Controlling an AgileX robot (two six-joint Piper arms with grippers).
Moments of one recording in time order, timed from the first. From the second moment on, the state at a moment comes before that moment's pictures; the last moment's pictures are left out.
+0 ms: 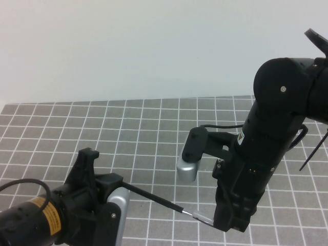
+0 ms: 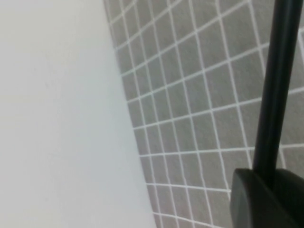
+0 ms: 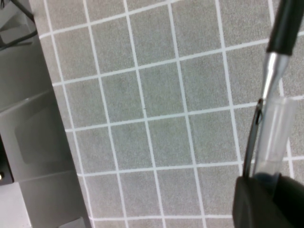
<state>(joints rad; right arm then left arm) 0.65 1.76 -1.37 0.38 1.22 -0.77 -0.61 1.14 -0.45 0.29 -0.13 1.14</state>
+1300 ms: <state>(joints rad) 0.65 1.76 -1.37 0.38 1.22 -0.82 -0.63 1.16 -0.45 0.31 -0.14 1.09</state>
